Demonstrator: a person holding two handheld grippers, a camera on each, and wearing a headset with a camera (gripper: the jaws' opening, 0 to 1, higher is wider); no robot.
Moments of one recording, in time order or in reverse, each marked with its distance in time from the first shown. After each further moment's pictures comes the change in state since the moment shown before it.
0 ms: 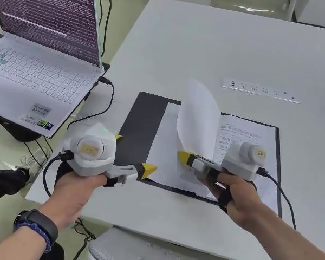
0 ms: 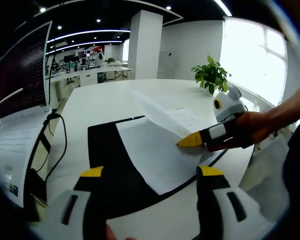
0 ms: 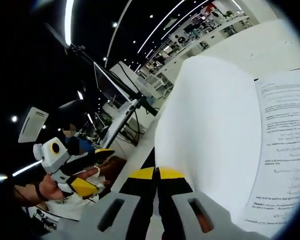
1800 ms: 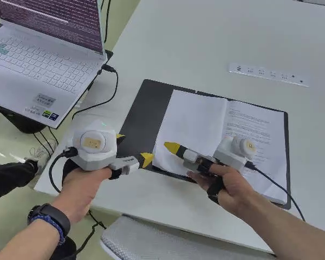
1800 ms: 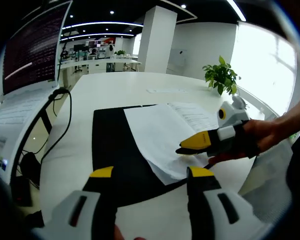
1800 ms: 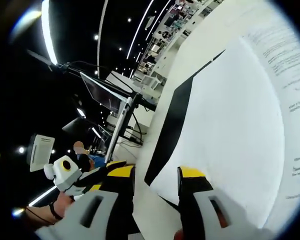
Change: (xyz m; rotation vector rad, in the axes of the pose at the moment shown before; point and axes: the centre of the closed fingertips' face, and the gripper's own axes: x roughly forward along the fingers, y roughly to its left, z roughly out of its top) left arm 0.012 0.015 -0.031 -0.100 0.038 0.034; right arm 0.015 -0.004 -0.025 0.227 -0.014 0.050
